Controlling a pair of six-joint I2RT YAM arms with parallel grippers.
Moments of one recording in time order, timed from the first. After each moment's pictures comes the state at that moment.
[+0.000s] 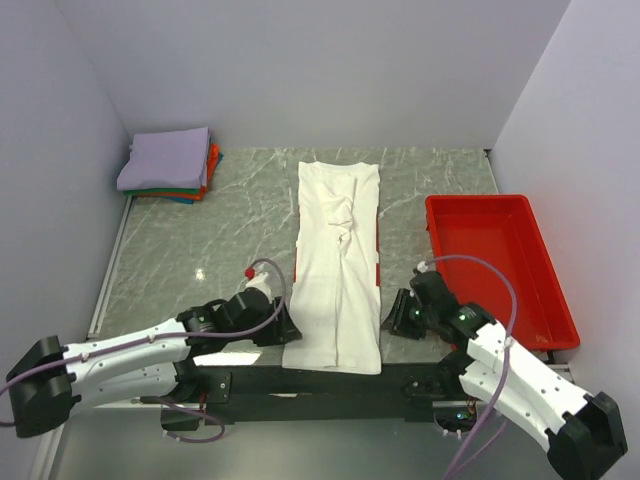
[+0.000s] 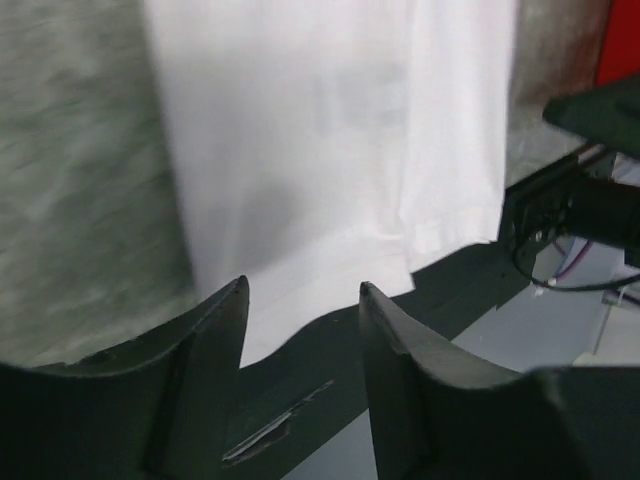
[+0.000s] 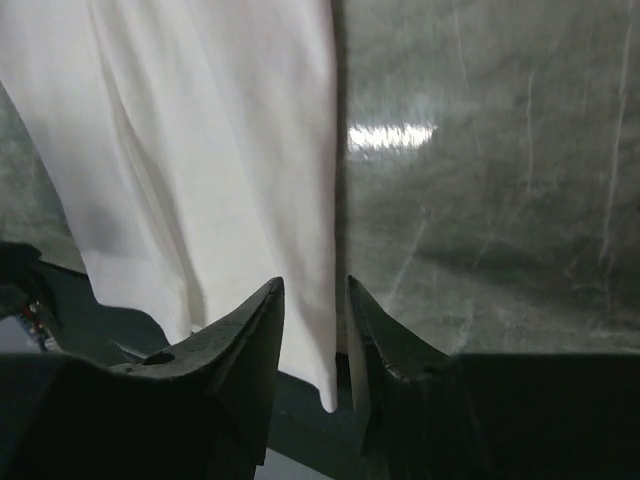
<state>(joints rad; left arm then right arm) -1.05 0.95 0.42 -0.23 -0.01 -1.05 0.55 0.75 0.41 -0.63 -0.13 0.82</state>
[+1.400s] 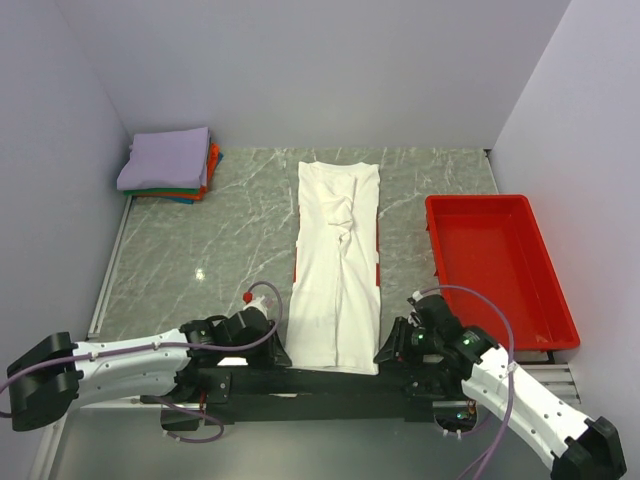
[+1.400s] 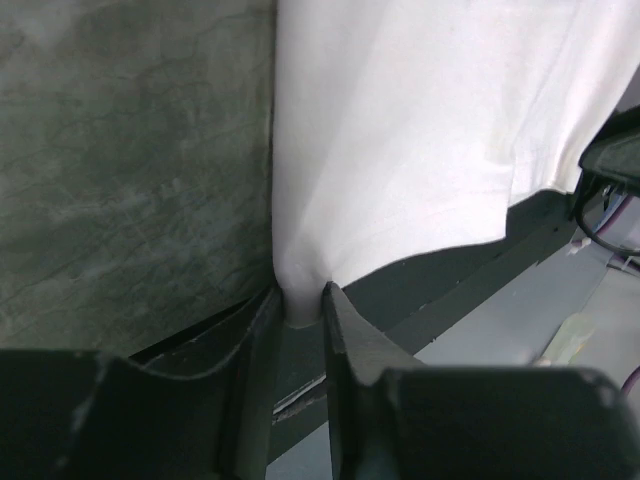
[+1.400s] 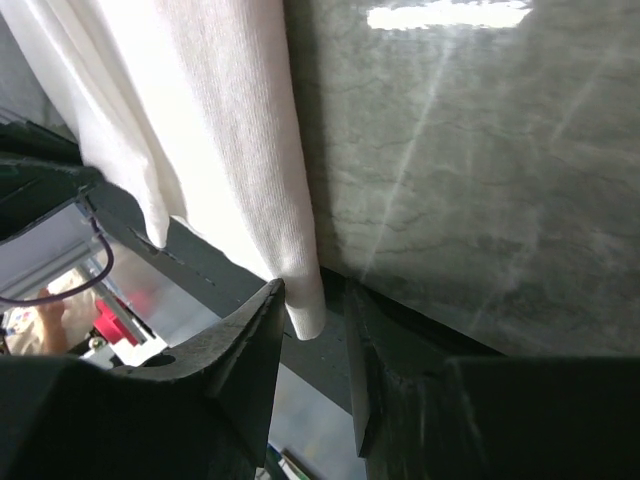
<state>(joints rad) -1.10 0.89 0.23 -0.20 0.09 -1.23 0.58 0.49 0.15 -0.67 -0.45 0.96</state>
